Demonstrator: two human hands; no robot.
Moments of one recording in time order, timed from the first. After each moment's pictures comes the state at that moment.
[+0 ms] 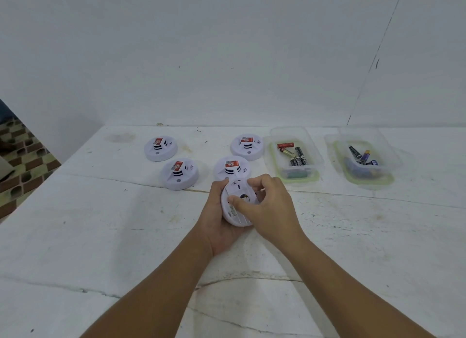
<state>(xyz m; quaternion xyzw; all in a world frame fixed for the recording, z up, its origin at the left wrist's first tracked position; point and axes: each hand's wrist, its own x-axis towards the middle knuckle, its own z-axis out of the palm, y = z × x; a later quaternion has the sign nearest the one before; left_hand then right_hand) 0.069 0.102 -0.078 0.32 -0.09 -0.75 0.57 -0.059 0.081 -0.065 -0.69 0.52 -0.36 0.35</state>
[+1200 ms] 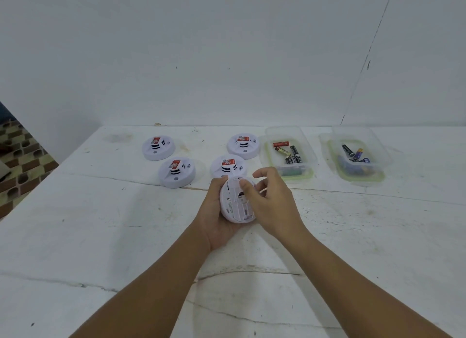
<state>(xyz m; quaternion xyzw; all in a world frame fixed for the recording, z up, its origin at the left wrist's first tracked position) 0.064 0.105 -0.074 0.36 -0.14 -0.73 0.57 -0.070 0.077 -0.061 -0.66 0.52 -0.37 0.40</state>
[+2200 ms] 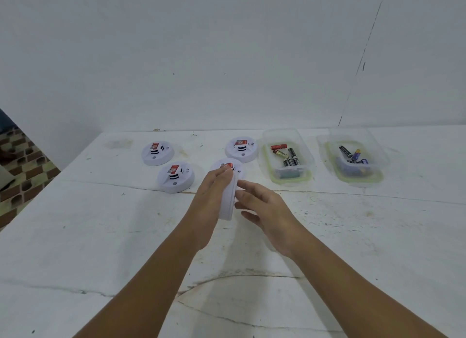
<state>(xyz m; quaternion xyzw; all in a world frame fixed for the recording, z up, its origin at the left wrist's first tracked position) 0.068 0.117 -0.036 0.53 -0.37 -0.50 0.57 -0.077 0.088 -0.054 -0.51 0.38 -0.34 0.69</state>
